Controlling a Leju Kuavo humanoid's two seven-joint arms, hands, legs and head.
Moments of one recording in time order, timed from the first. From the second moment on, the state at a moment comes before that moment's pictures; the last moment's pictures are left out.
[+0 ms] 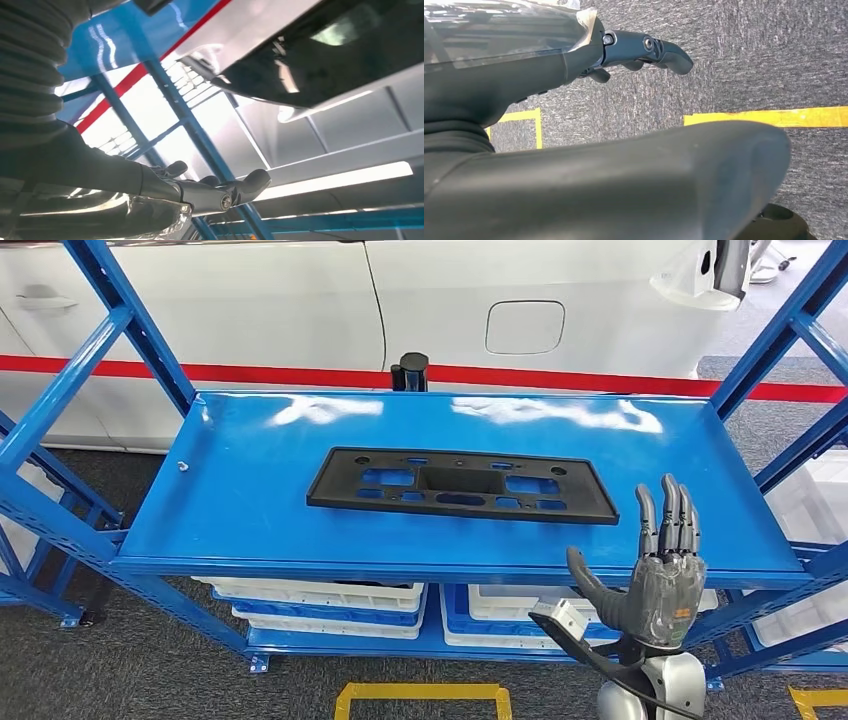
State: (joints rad) left arm -0.07 -0.25 1.19 -0.21 -1.20 0.25 -0.22; right arm 0.05 0.04 -0.01 -1.69 1.24 -0.67 -0.18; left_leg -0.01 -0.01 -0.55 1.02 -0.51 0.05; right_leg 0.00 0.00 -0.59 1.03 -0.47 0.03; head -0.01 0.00
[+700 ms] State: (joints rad) left arm -0.07 -0.25 1.18 -0.21 -1.22 0.24 -0.23; right arm -0.12 0.00 -0.13 -1.38 1.55 -0.66 -0.04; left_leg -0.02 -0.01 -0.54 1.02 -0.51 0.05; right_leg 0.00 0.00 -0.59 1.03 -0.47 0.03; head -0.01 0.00
